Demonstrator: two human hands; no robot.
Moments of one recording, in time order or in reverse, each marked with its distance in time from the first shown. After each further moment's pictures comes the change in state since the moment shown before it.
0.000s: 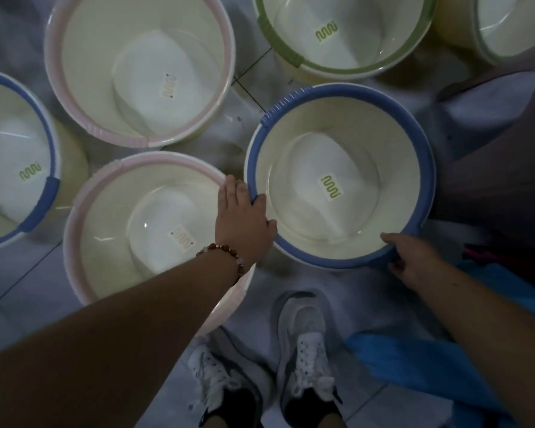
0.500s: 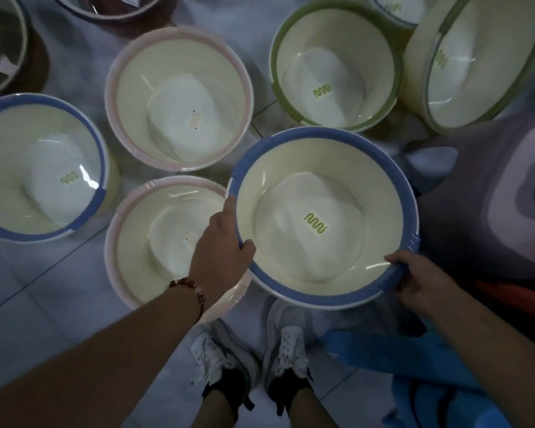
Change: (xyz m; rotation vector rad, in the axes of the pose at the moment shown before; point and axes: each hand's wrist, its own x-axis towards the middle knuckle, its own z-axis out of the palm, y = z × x) left_hand -0.097 -0.038 -0.110 -0.831 0.061 -0.193; right_hand -0.149 -0.054 -0.061 0.081 -0.148 0.051
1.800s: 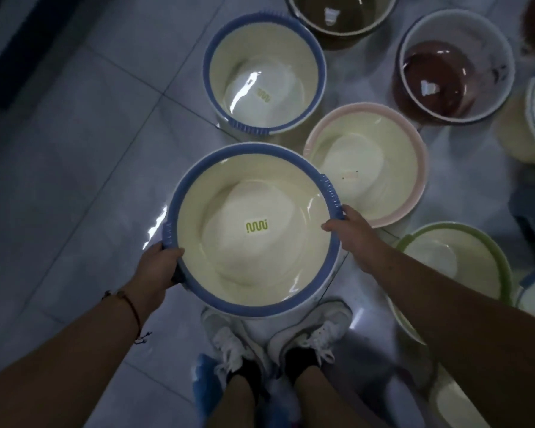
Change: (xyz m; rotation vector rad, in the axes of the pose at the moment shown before) left_hand -0.134 -0.048 0.022 -1.599 0.903 -1.225; right_hand -0.106 -0.078 0.335 -1.682 -0.662 -0.689
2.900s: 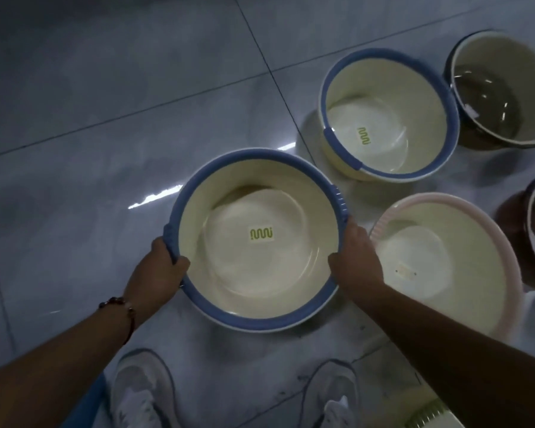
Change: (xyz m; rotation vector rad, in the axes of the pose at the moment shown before) left_hand 0.129 -0.154 0.053 0.081 0.250 0.226; right_hand 0.165 0.011 0.098 -1.082 0.109 -0.703
